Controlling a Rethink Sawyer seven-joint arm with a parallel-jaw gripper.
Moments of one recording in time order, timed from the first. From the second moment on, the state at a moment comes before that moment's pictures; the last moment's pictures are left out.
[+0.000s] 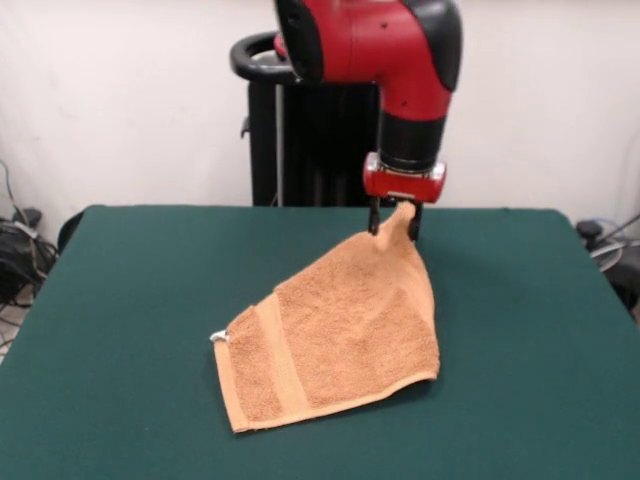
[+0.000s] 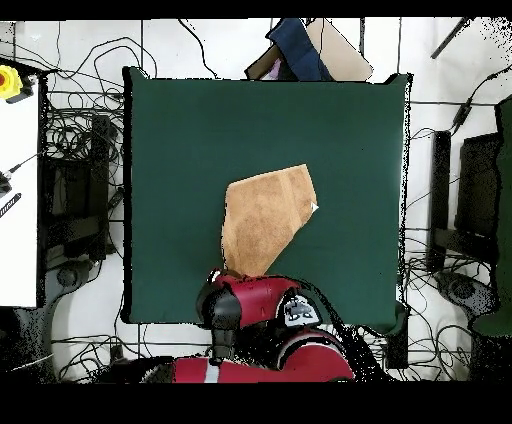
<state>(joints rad) -0.18 -0.55 0.00 2.09 -0.36 0.04 2.13</state>
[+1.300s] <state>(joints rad) 0.10 -0.70 -0.09 2.00 -0.09 0.02 2.13</state>
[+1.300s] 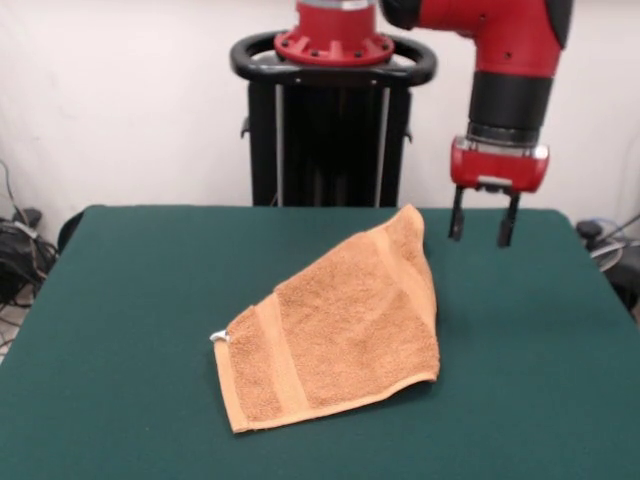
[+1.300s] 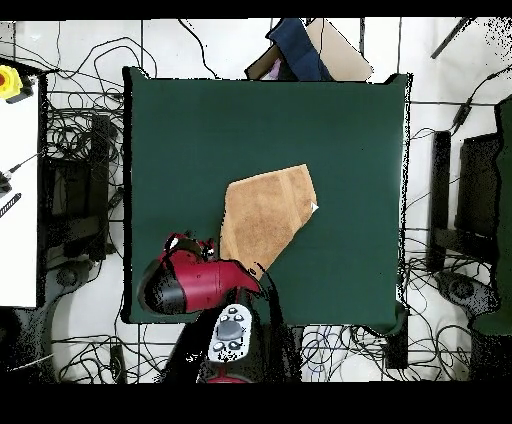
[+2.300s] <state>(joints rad) 0.39 -0.40 -0.35 1.86 0.11 -0.15 2.13</state>
